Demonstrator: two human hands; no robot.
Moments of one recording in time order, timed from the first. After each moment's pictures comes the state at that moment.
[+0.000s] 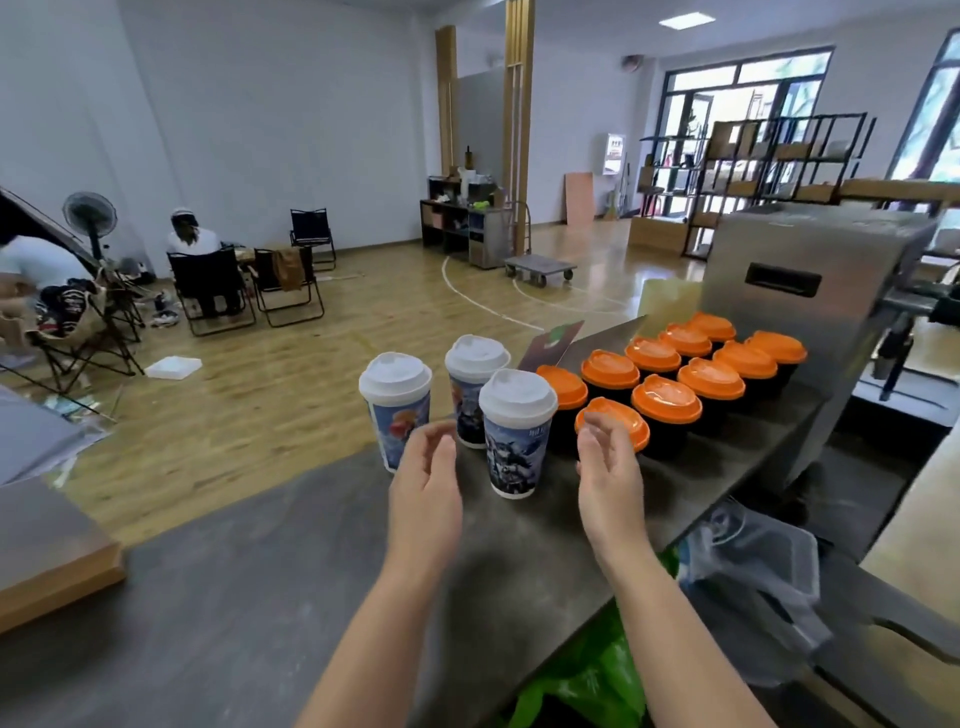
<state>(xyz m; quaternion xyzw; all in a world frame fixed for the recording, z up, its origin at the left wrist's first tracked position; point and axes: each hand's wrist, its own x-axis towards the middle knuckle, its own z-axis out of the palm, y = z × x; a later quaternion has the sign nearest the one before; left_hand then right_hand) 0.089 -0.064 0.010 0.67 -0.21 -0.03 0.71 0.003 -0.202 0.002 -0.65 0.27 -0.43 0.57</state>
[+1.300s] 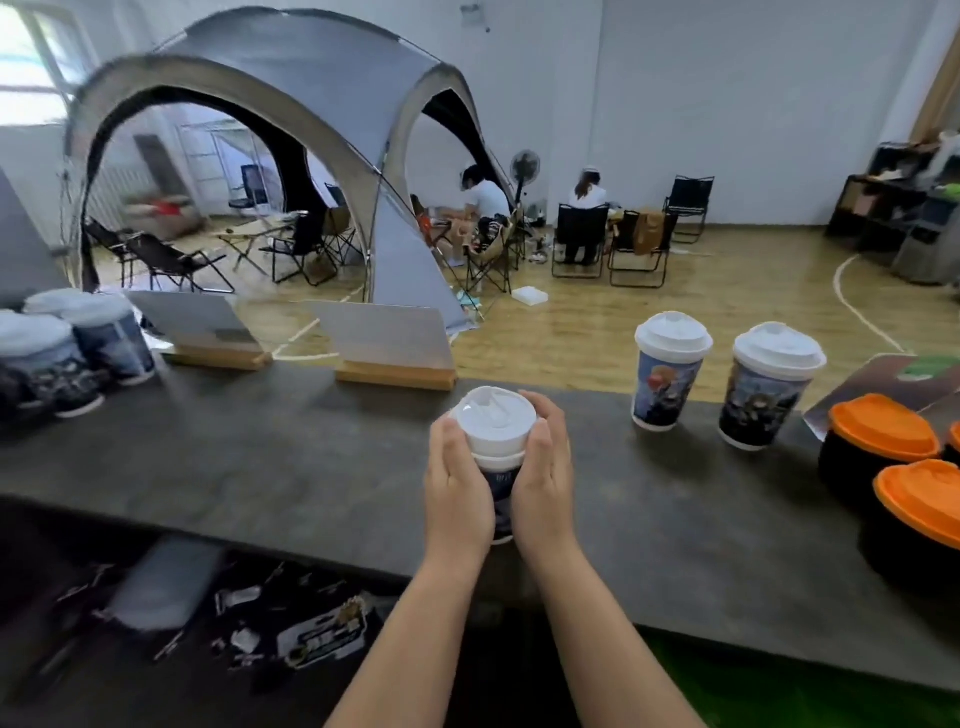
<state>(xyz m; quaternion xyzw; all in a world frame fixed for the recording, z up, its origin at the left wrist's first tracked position) -0.005 0.049 0.003 0.64 0.13 0.26 0.71 0.022 -0.009 -0.015 -0.67 -0.07 -0.19 0.71</state>
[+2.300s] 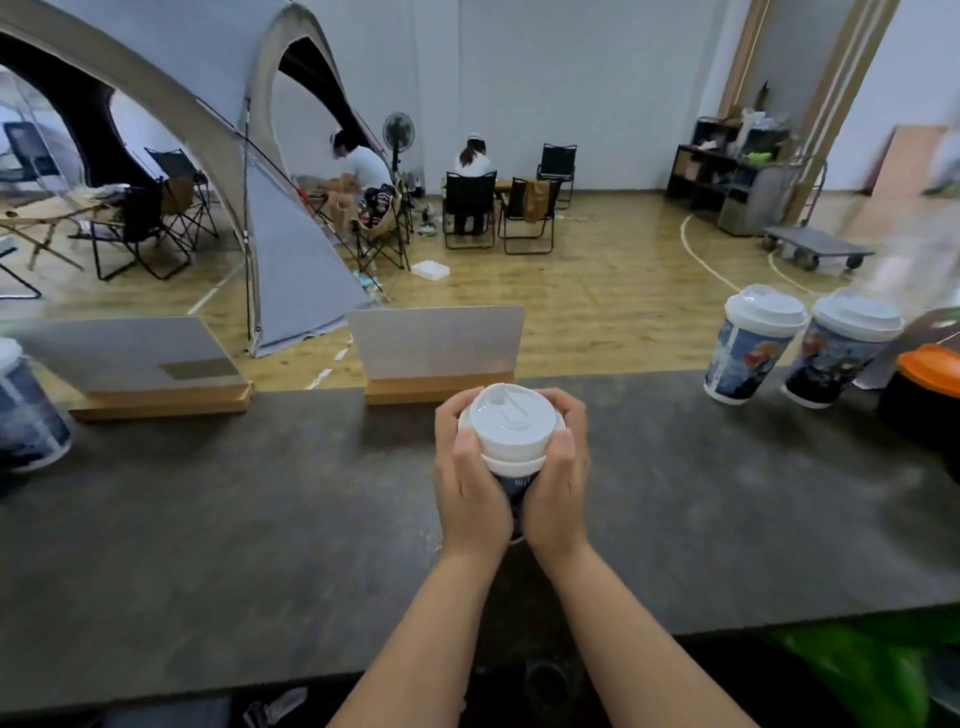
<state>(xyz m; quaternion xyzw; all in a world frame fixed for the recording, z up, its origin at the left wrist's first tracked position) 0.076 0.238 -0.020 0.59 -0.05 0.22 0.77 0.072 0.177 -0.022 -0.65 0.00 -0.33 0.68</state>
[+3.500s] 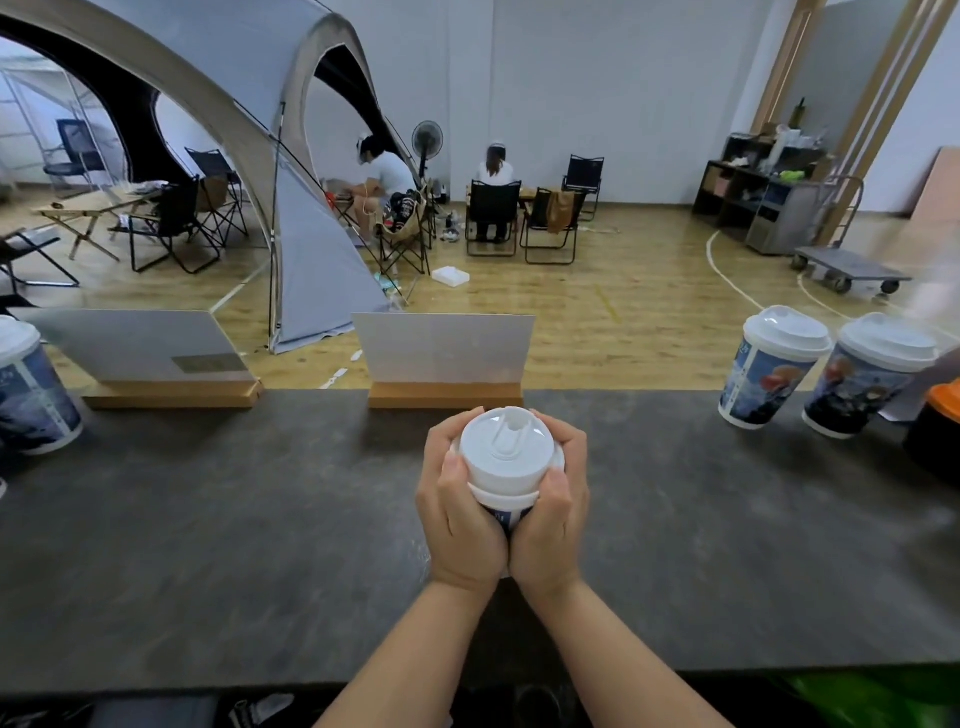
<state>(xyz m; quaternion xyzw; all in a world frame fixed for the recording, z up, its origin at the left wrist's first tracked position) 0.064 0.238 -0.020 0.58 -0.06 0.28 0.76 0.062 0.180 -0.023 -0.62 -0.07 -0.34 0.70</state>
